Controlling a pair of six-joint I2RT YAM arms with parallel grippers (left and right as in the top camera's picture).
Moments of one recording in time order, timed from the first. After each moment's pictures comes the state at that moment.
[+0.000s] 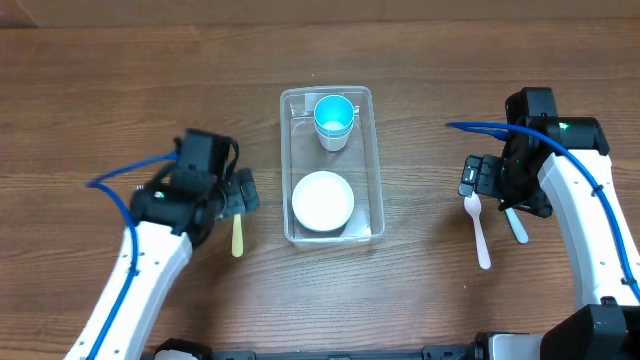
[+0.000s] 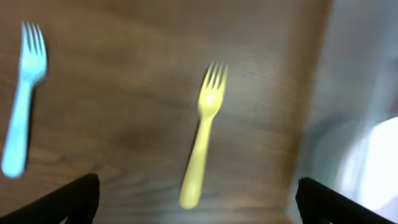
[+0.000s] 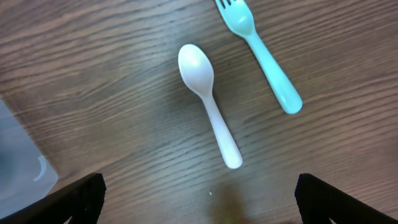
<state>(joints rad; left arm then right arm) -0.25 1.27 1.00 -0.90 -0.15 -0.49 -0.03 1.53 1.31 -1.30 0.06 0.28</state>
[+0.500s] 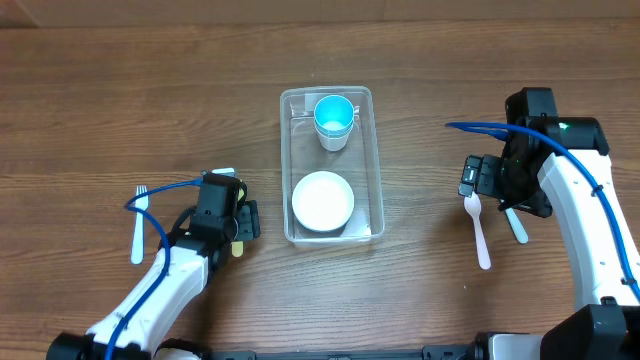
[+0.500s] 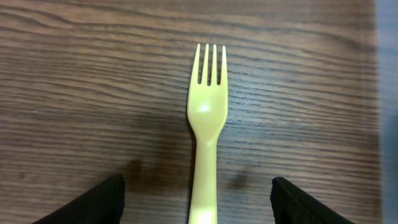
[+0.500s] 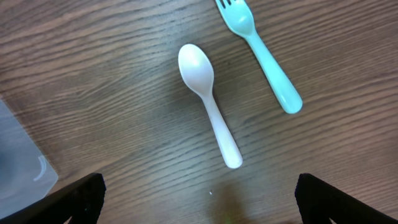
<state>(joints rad) -0.25 1.33 0.54 -0.25 -0.14 -0.31 -0.03 1.53 1.31 -1.30 0.06 0.28</state>
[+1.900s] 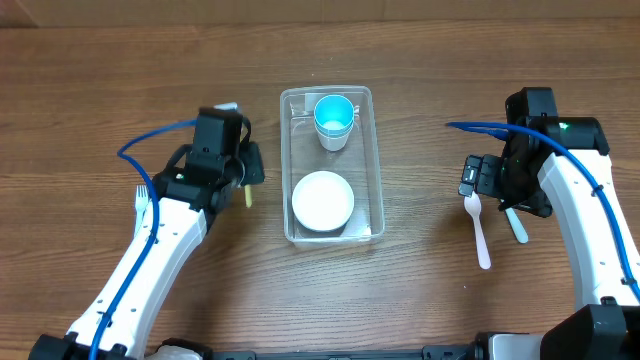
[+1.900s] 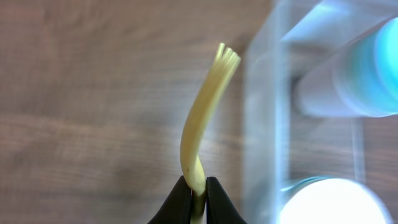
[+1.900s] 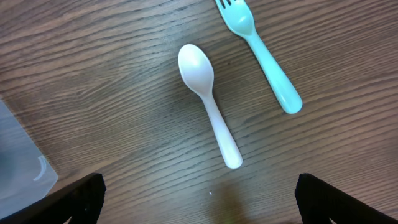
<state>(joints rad) -0.27 1.40 1.03 -0.55 -0.06 -0.39 -0.03 1.53 1.31 -1.30 0.06 0.28</state>
